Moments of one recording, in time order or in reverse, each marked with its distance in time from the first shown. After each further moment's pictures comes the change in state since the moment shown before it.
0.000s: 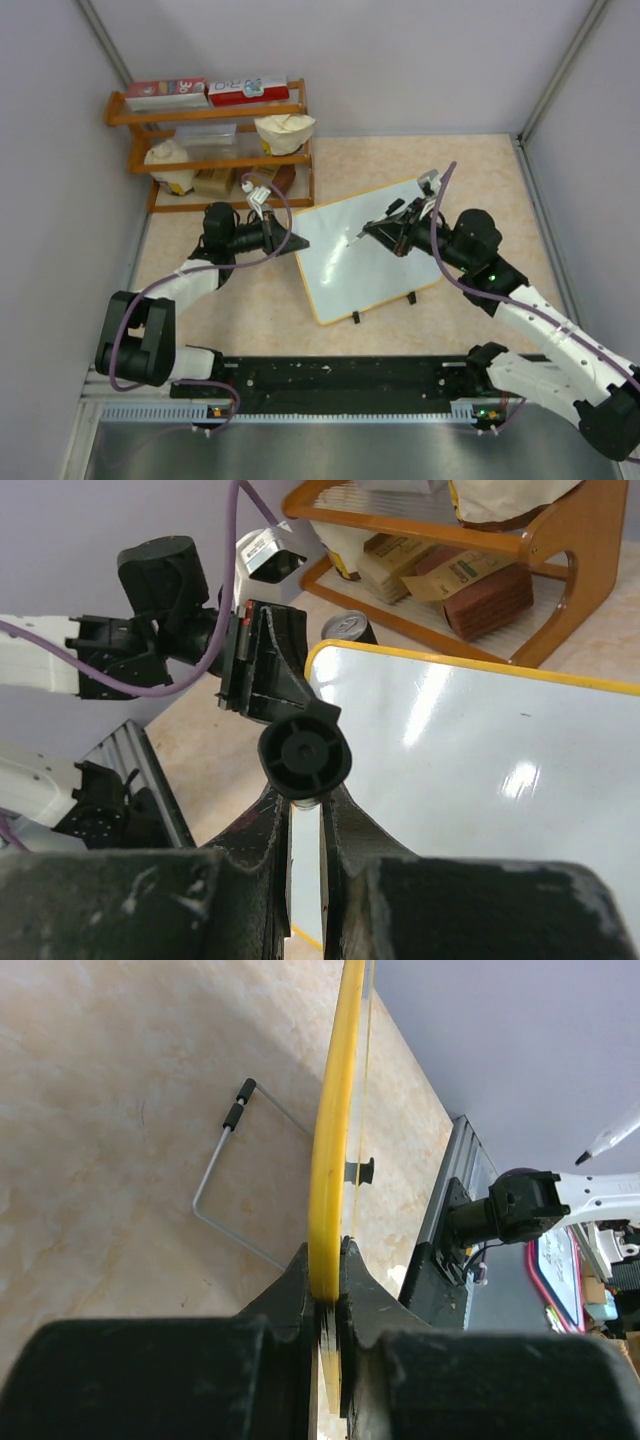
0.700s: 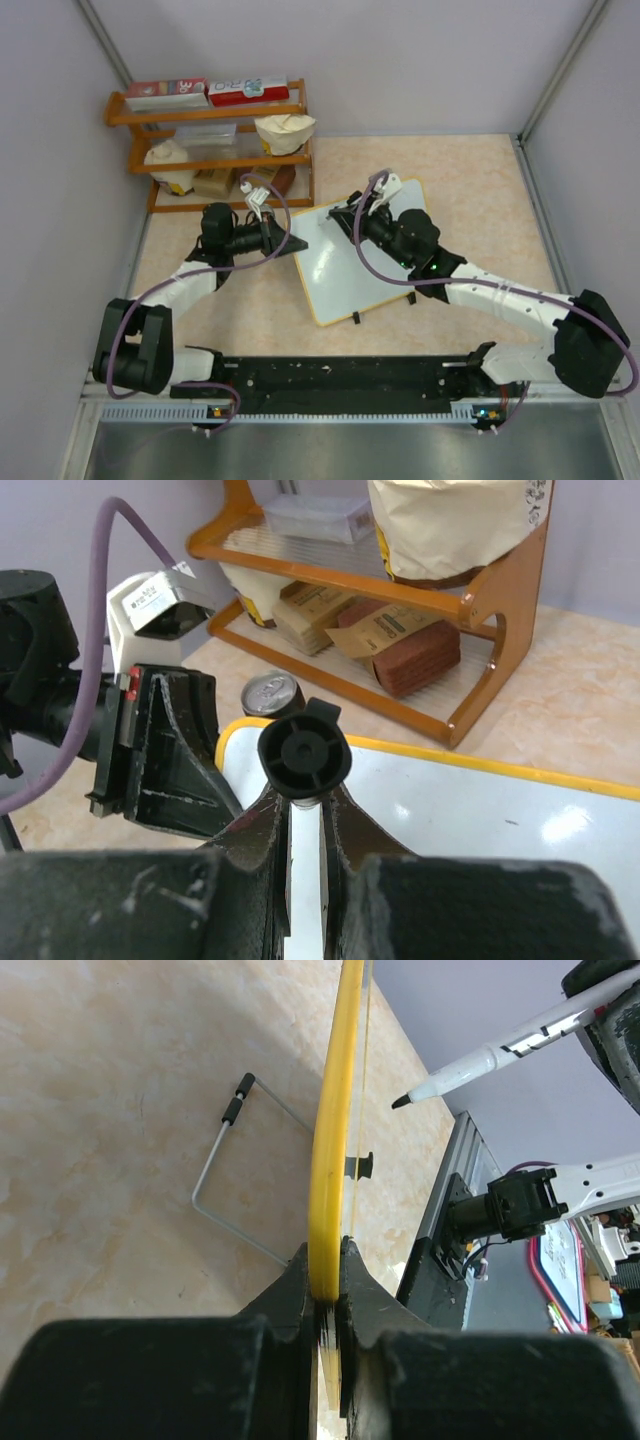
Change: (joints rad) left arm 0.001 -0.039 0.002 -0.061 0.000 0.023; right arm 0.263 0.347 0.053 0.321 0.454 -0.173
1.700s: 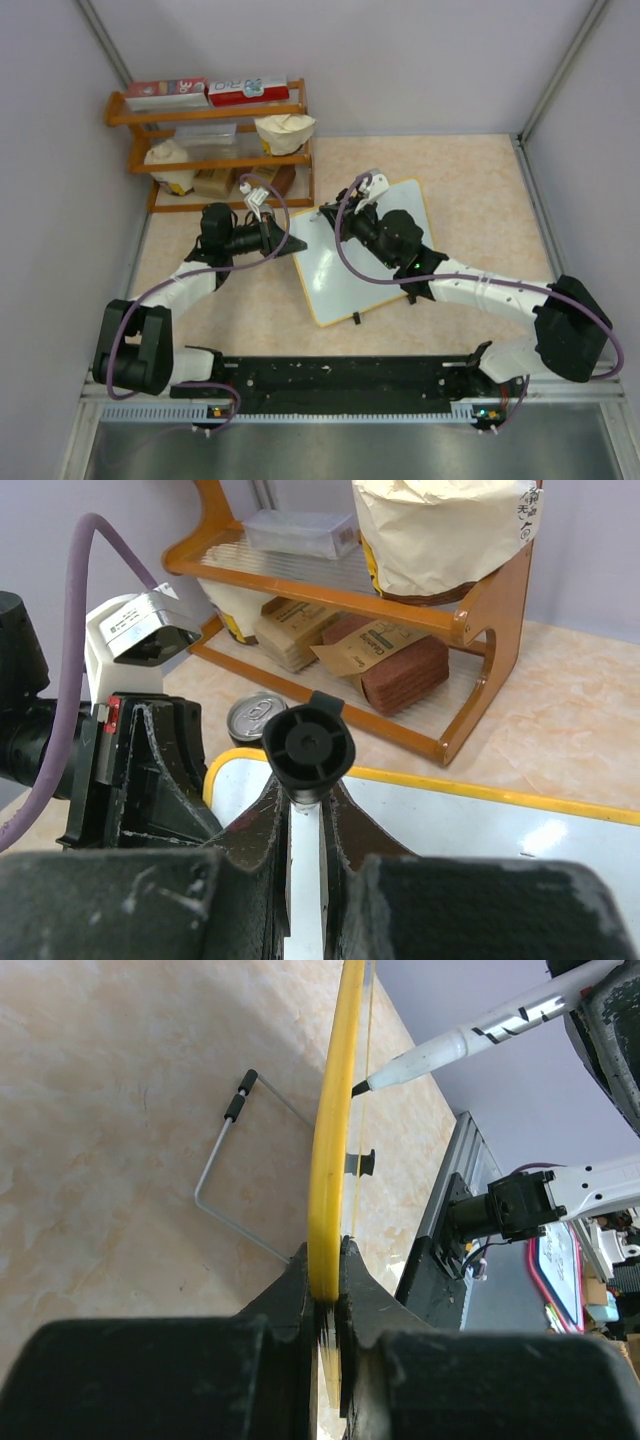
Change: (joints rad) left arm 0.004 -0.007 0.000 -0.026 -0.003 0.004; right arm 0.061 0.122 0.052 0.094 0.121 -0.036
